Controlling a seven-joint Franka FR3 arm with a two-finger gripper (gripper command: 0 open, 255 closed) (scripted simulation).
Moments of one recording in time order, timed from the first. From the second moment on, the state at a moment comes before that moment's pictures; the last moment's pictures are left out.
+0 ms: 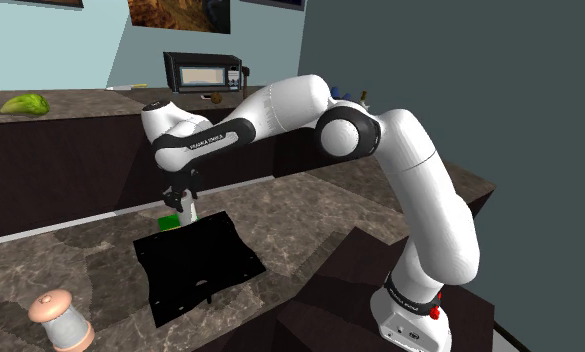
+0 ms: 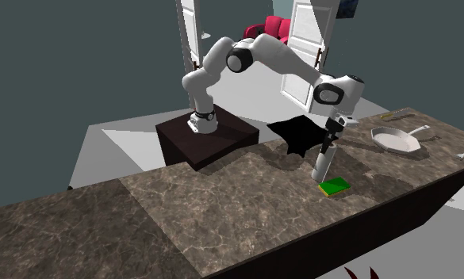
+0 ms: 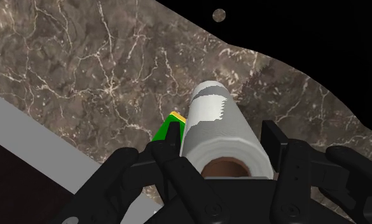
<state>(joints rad) 0.20 0.76 0.21 -1.31 -0.28 1.98 0.20</state>
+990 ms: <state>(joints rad) 0.20 0.70 0.22 -1.24 -0.26 1.85 0.18</state>
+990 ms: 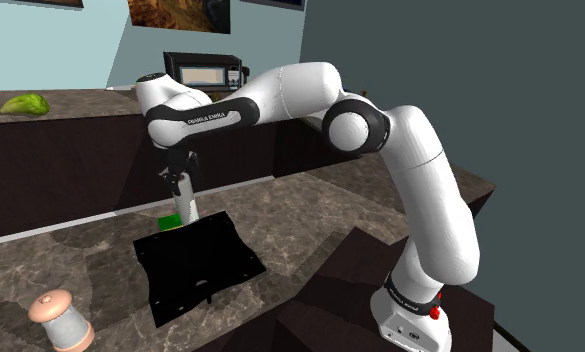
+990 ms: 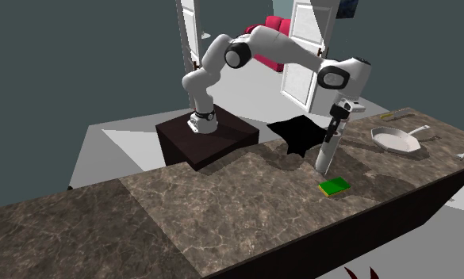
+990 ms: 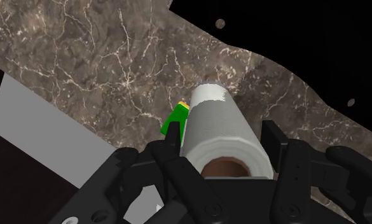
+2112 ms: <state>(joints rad) 0.12 0.63 0.21 -1.39 -0.25 1.93 0.12</state>
